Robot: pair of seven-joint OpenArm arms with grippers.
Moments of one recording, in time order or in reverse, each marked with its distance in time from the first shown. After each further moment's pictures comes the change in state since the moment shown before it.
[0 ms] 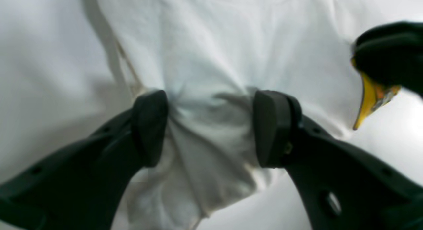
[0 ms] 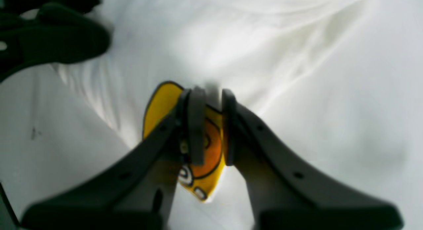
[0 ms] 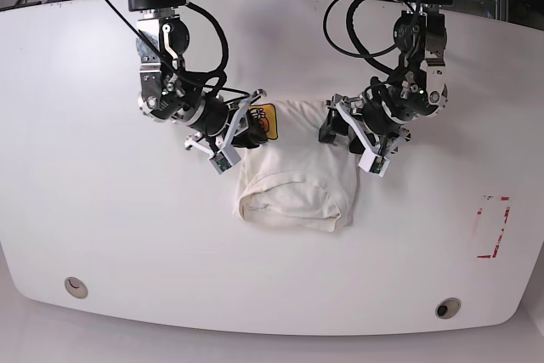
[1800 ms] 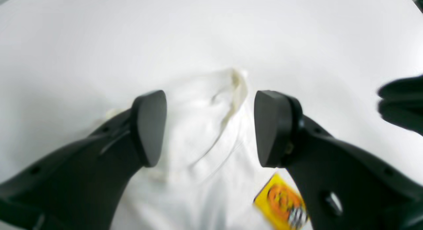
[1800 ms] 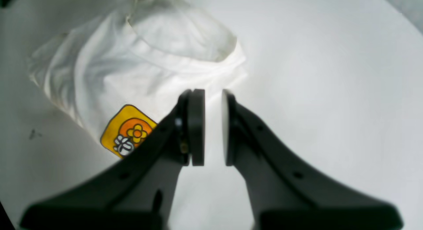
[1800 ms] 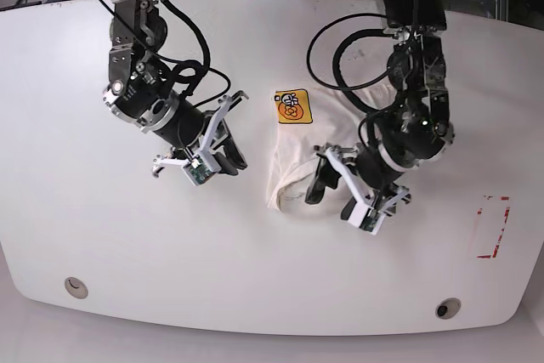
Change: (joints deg) left arm -9.4 6.2 0.0 13.1 4.5 -3.0 6.0; right arm -2.9 4.1 2.4 25.7 0.4 0.0 -7.2
